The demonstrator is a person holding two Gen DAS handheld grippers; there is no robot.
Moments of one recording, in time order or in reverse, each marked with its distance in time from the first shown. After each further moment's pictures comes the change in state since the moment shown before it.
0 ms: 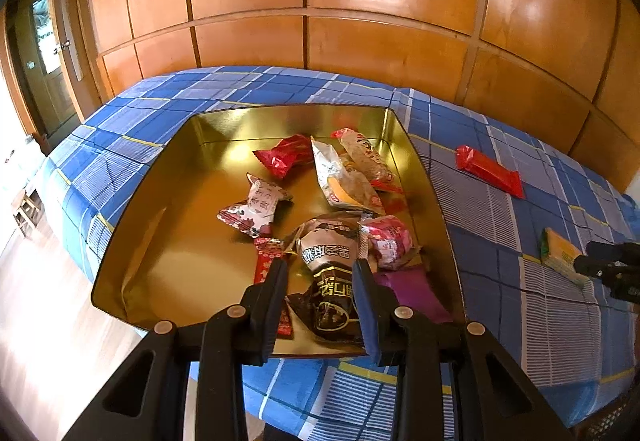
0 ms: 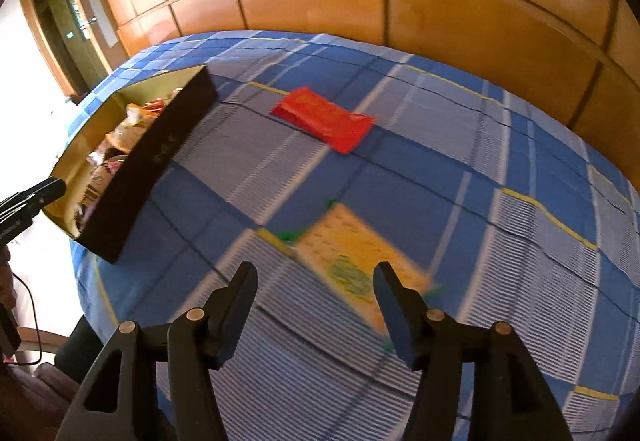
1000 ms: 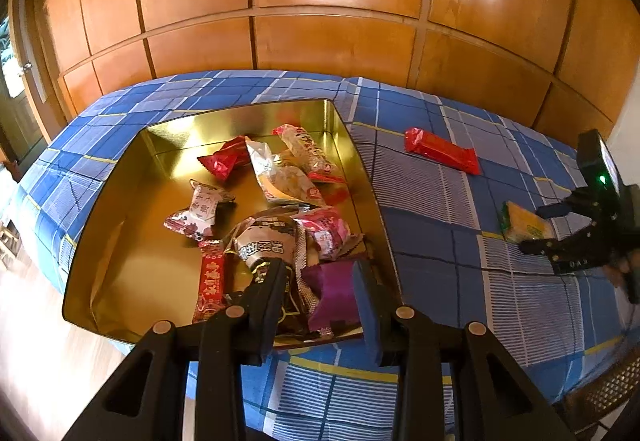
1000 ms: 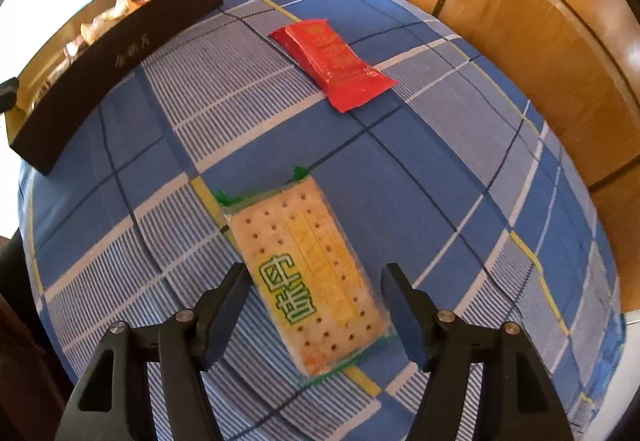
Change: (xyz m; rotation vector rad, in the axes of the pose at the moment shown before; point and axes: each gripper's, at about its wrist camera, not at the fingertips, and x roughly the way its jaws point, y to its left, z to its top) left arm -0.004 -0.033 -0.001 0.108 0.017 -0.109; right arm 0.061 -0.010 0.019 -0.311 0.224 -0.052
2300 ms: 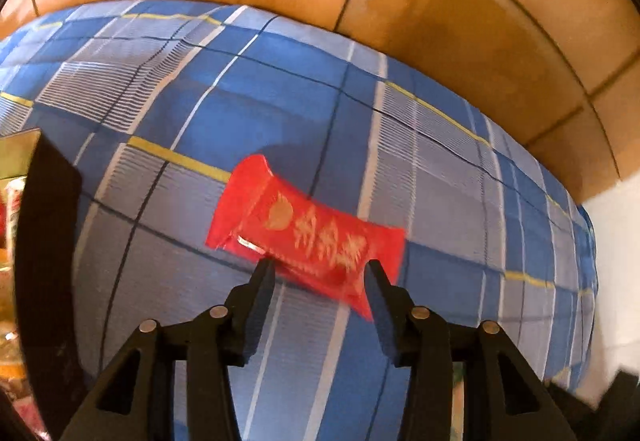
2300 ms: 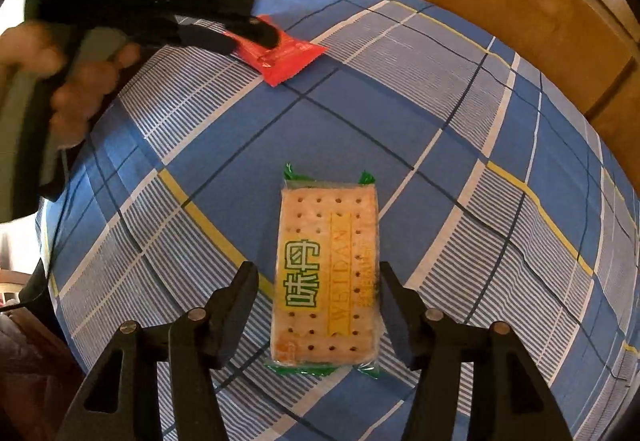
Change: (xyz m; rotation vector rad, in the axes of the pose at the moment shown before) left arm 0.206 -0.143 0.147 -0.159 0.351 -0.208; right arm -0.009 -0.039 -0.013 0.174 -0.003 0.080
